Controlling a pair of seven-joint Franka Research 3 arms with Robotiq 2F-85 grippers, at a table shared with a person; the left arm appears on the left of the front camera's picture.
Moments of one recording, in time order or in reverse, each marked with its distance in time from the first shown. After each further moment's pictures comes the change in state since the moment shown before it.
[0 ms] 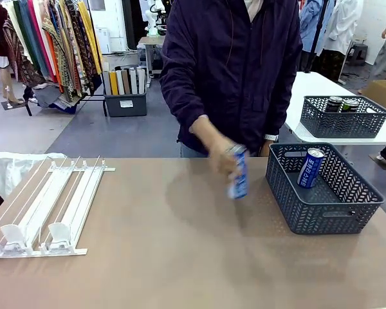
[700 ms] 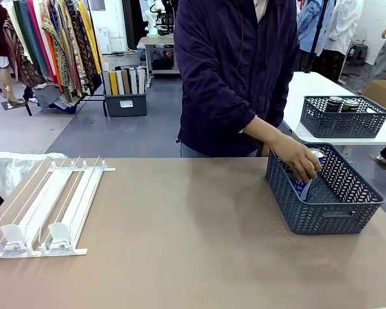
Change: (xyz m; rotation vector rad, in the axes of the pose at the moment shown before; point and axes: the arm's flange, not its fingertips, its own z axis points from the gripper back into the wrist) left arm 0.010 -0.011 -0.007 0.028 0.052 -0.020; right arm 0.000 0.000 0.000 0.000 0.000 0.000
